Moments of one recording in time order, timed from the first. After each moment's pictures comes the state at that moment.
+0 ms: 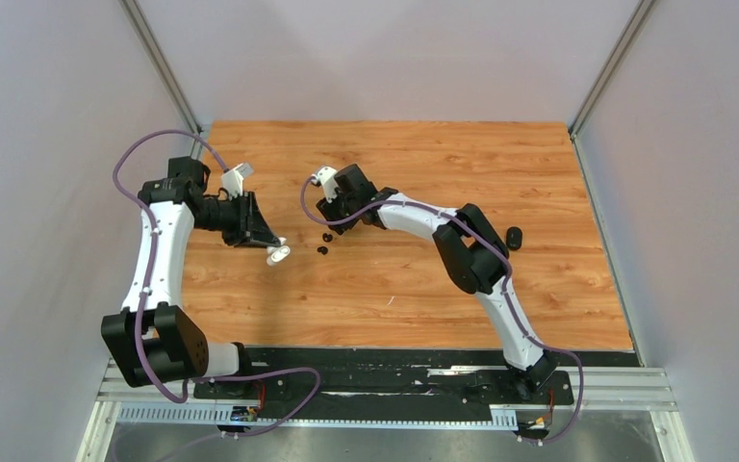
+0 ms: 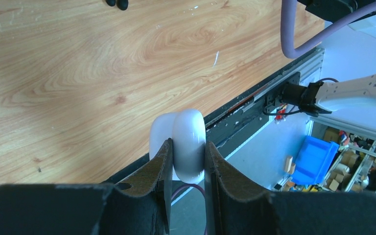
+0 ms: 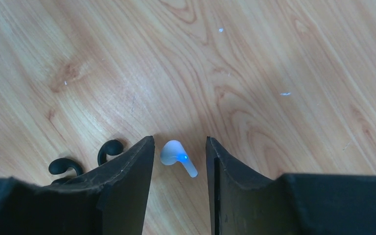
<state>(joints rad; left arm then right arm) 0.17 1.34 1.28 -1.25 0.80 0.10 0.76 2.34 1.80 -0.20 -0.16 -0.12</state>
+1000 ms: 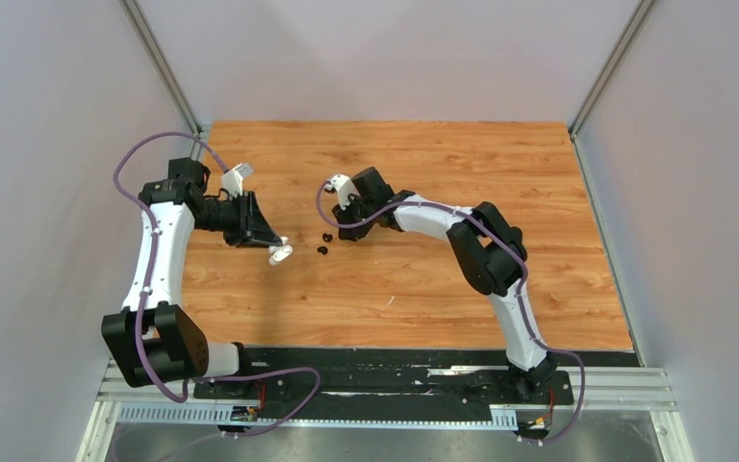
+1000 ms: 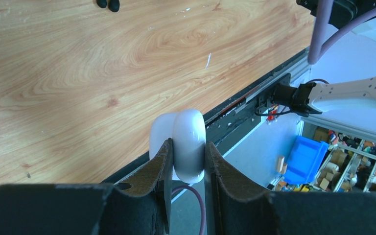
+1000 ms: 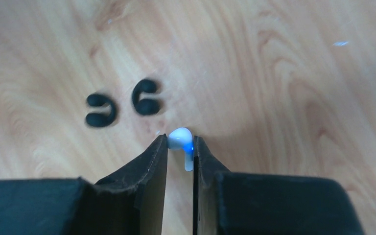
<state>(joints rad) 0.17 1.34 1.26 -1.24 0.83 0.08 0.72 2.23 1.61 -0.16 -0.32 -0.12</state>
